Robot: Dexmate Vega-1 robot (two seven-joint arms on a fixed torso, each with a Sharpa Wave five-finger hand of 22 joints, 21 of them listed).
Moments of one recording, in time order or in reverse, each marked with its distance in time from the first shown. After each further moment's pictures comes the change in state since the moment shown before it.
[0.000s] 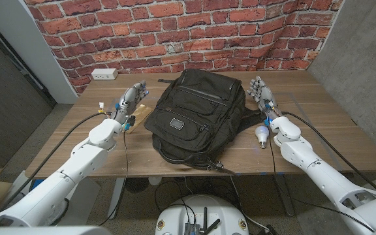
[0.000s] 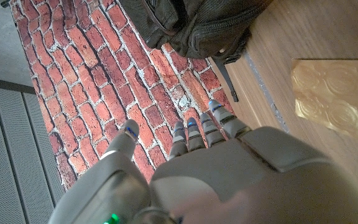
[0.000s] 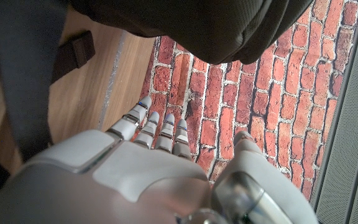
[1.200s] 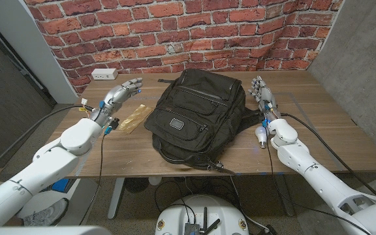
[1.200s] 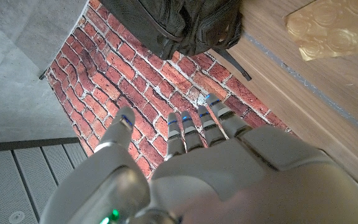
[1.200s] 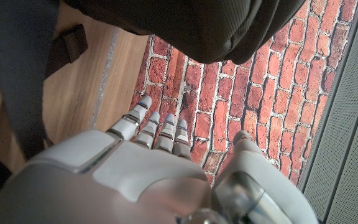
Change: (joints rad) left arm 0.231 0.214 -0.177 -0.220 0.156 -0.017 0.010; left_hand 0.145 -0.053 0.032 -0.100 0.000 0.141 -0.056 0.008 0.000 0.108 -0.060 0.004 0.000 0.094 -0.005 0.004 0.000 0.071 0.000 0.000 -0.002; right arm -0.031 0.019 0.001 -0.032 -0.051 0.045 -0.087; right_hand 0.005 0.005 0.008 -0.008 0.000 0.000 0.000 0.000 0.000 0.004 0.003 0.000 0.000 0.006 -0.005 0.000 -0.009 0.000 0.000 0.007 0.000
